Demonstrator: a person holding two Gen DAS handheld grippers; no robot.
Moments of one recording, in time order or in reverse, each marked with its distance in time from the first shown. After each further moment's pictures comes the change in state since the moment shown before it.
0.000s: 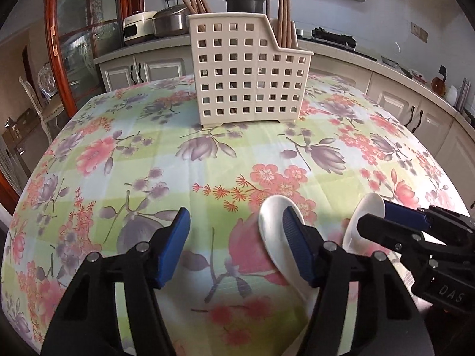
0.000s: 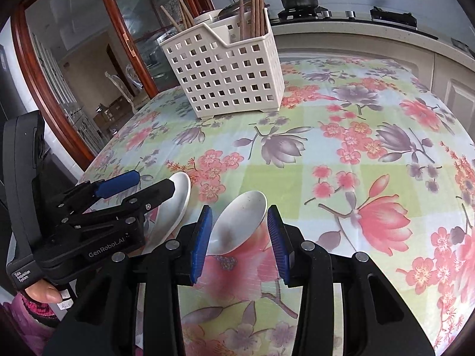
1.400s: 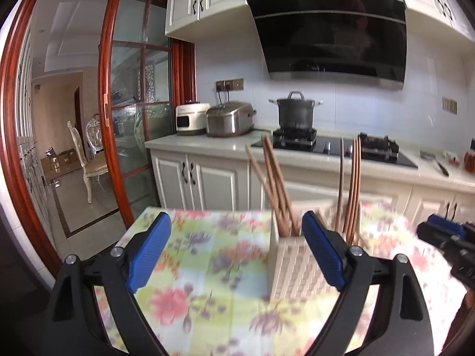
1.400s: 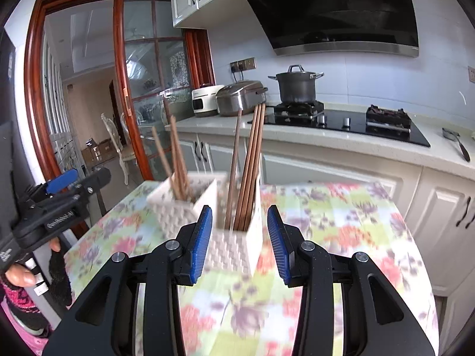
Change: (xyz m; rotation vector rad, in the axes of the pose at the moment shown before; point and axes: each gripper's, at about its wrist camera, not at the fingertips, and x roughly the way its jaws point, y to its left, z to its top) left arm -0.073 0.057 0.136 -0.087 -0.448 0.215; right arm -0.049 0.009 0.144 -0.128 -0.348 -0.102
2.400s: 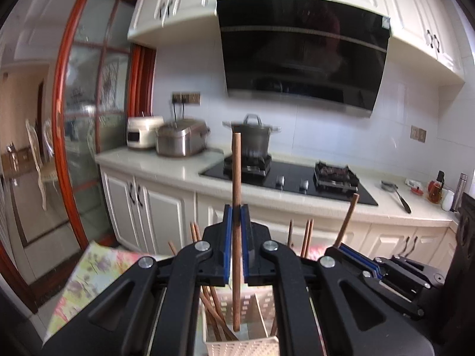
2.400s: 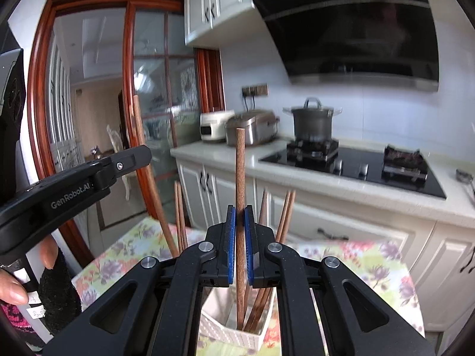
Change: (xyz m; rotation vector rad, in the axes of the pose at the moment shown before) left arm 0.061 -0.042 0.125 -0.055 -0.016 -0.252; right arm 0.057 0.019 0.103 -0.058 -0.078 0.016
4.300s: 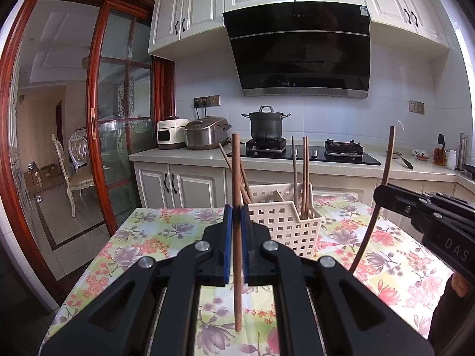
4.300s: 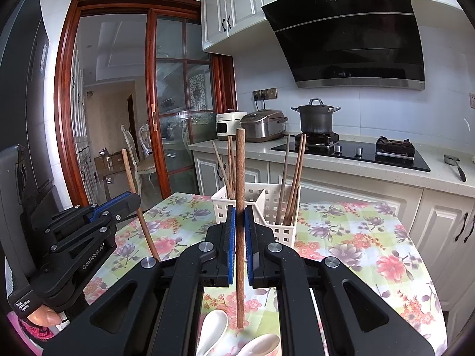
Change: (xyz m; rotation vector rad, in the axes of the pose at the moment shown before) left arm -0.163 0.003 -0.162 0.095 -0.079 0.129; right arm -0.145 0.063 -0.113 -0.027 -0.072 0.027
